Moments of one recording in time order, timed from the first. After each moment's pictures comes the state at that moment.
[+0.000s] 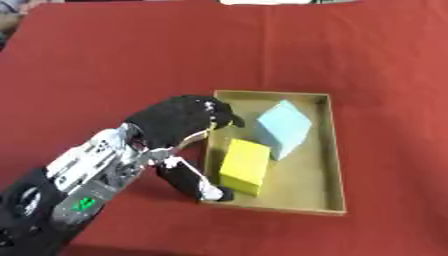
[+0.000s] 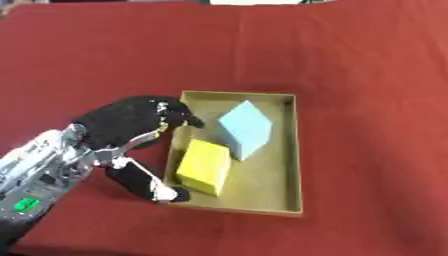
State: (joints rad) left arm -0.61 0.54 -0.56 -1.95 -0.84 0.13 -0.47; right arm -0.61 -0.60 -0.17 -1.67 0.43 -0.11 -0.02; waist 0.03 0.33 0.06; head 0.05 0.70
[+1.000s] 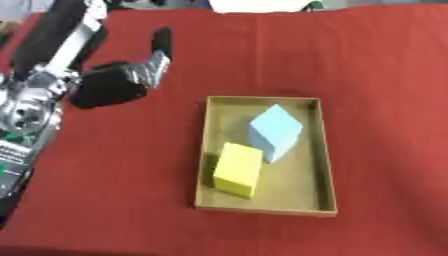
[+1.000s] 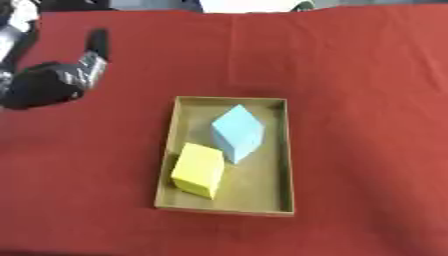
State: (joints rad) left arm -0.54 0.54 -0.14 -1.98 -0.36 -0.01 0.11; right arm -0.61 -0.60 -0.16 -1.75 0.42 -0.12 -0.05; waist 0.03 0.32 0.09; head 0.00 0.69
